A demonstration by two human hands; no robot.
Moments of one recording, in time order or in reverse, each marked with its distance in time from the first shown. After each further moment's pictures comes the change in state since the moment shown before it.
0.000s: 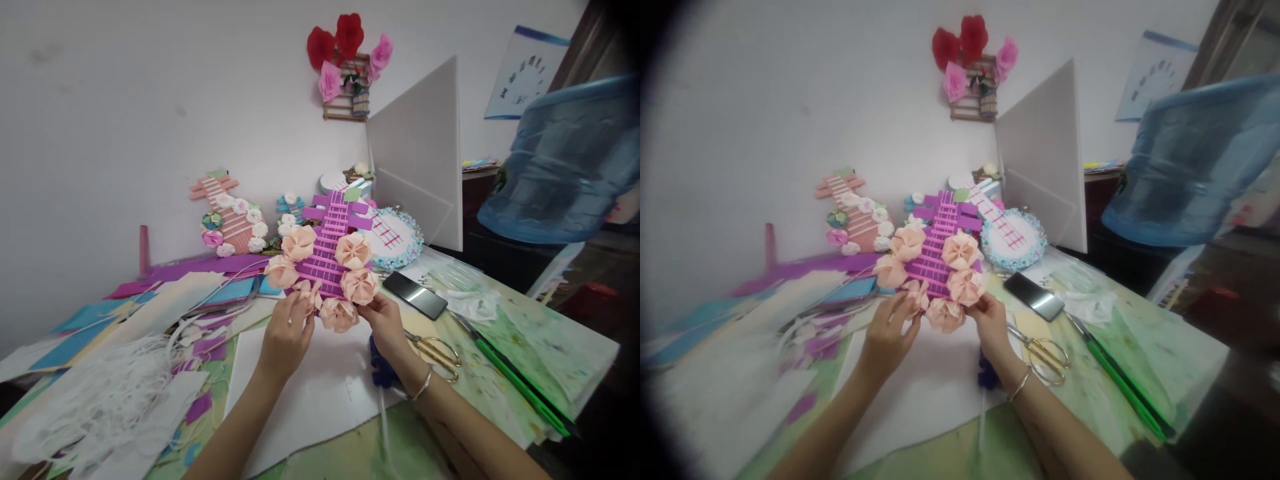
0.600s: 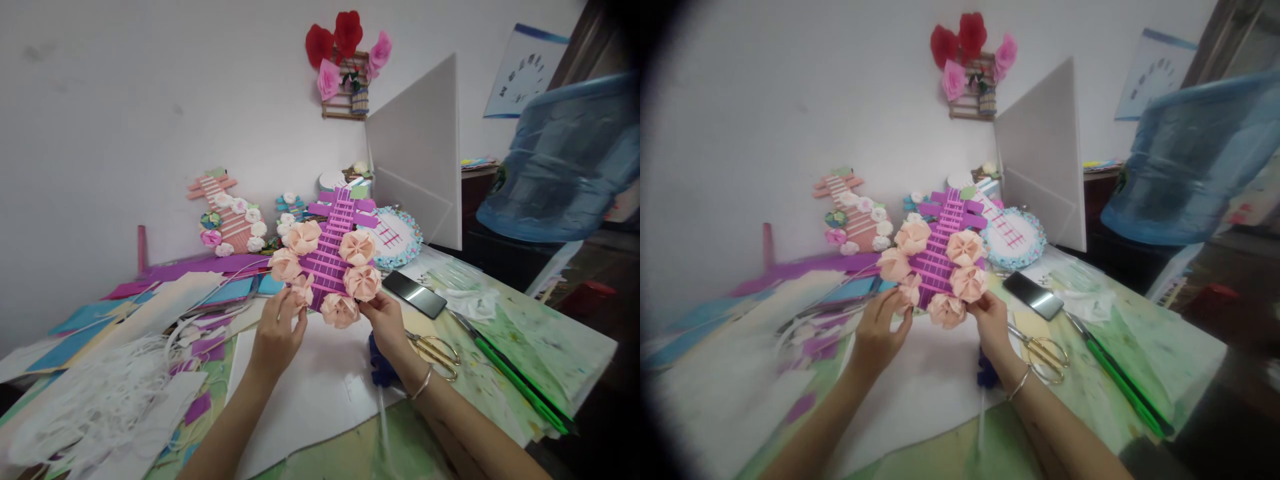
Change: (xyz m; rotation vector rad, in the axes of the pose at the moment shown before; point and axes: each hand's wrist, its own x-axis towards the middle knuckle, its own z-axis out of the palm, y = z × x) left_hand 0.001 -0.010 -0.003 0.017 0.055 -0.037; right_hand 0.003 0.003 -0.004 -0.042 0.033 -0.054
